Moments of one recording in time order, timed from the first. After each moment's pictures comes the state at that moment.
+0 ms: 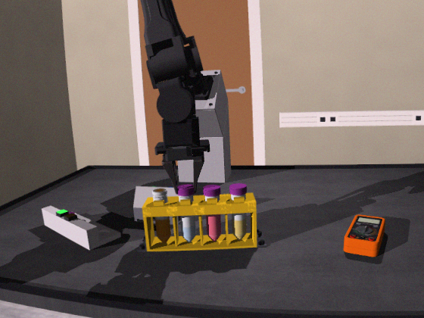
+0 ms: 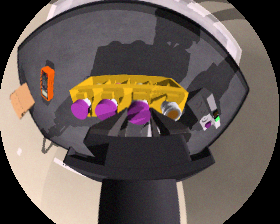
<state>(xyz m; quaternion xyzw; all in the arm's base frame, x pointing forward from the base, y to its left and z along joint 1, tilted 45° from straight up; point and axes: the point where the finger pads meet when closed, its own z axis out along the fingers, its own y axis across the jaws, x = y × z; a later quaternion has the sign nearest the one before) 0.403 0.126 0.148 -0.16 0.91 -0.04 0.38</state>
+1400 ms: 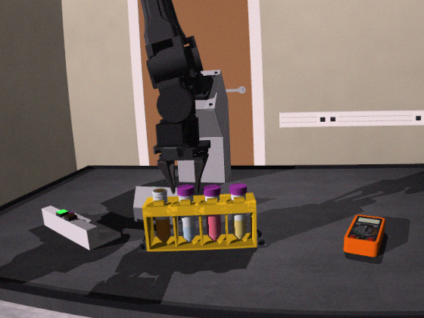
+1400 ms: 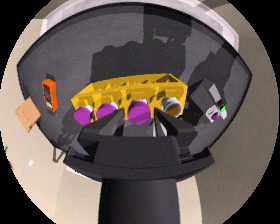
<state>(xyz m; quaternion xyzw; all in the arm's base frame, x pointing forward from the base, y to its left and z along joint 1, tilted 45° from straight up) 0.403 0.125 0.148 -0.10 0.92 -0.01 0.38</state>
